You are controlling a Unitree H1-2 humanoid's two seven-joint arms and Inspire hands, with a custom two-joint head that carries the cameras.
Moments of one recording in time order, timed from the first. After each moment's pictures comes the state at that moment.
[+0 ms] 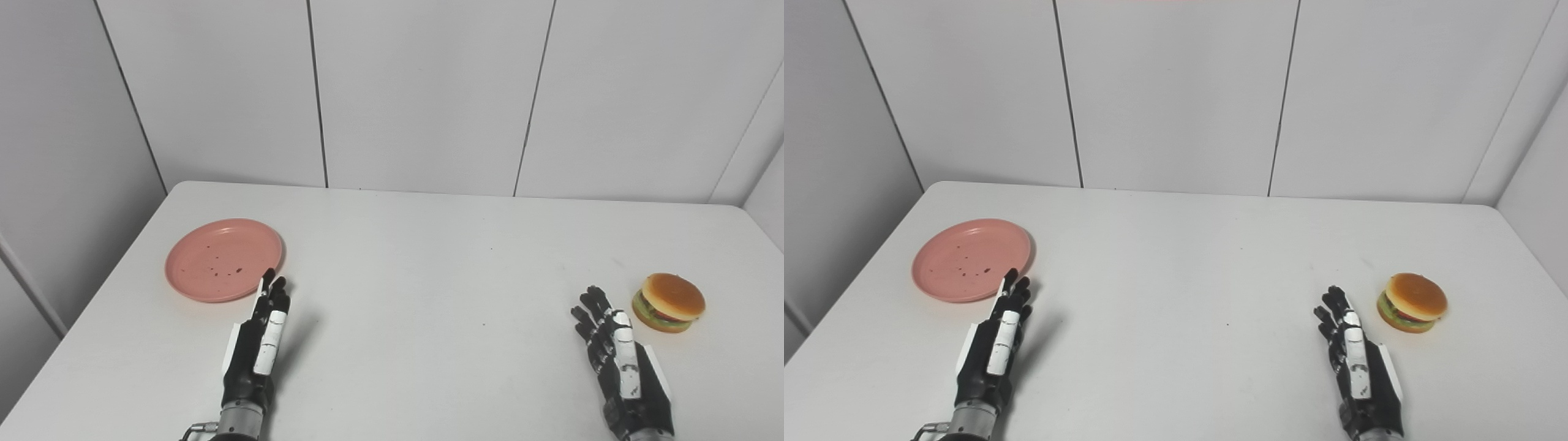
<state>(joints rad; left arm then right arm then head) -0.01 -0.01 0.06 -0.02 -0.01 -0.04 0.02 -0.06 -0.09 -0.08 -0.01 0.22 0.03 0.10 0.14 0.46</state>
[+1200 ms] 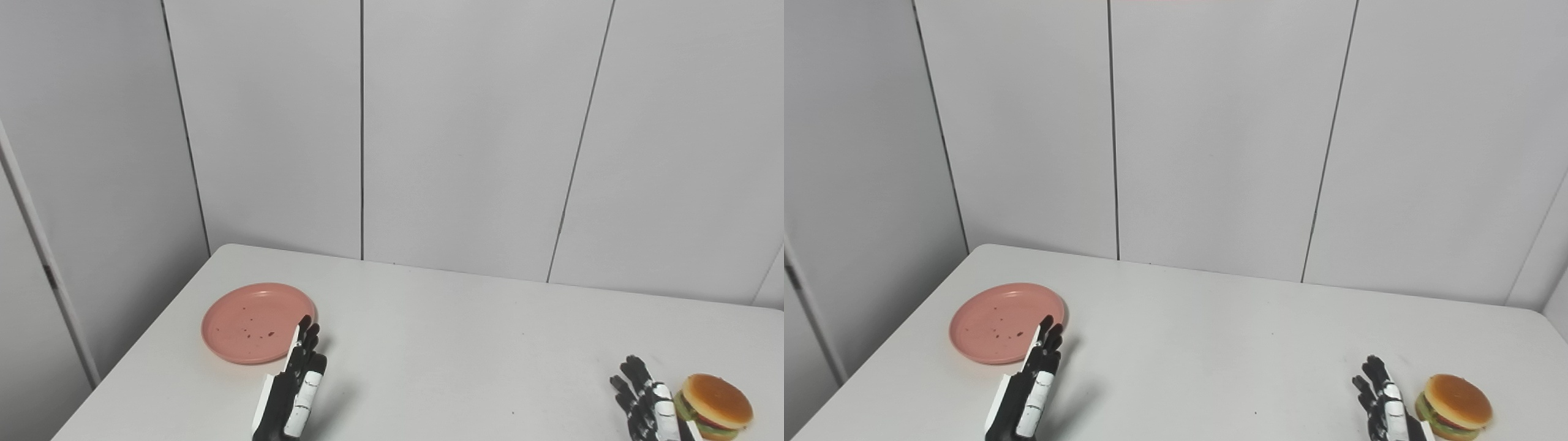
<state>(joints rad) -0.05 -0.02 0.04 0.07 0.02 -0.22 0.04 -0.15 -0.12 -0.11 0.15 0.23 -0.07 0.15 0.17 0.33</state>
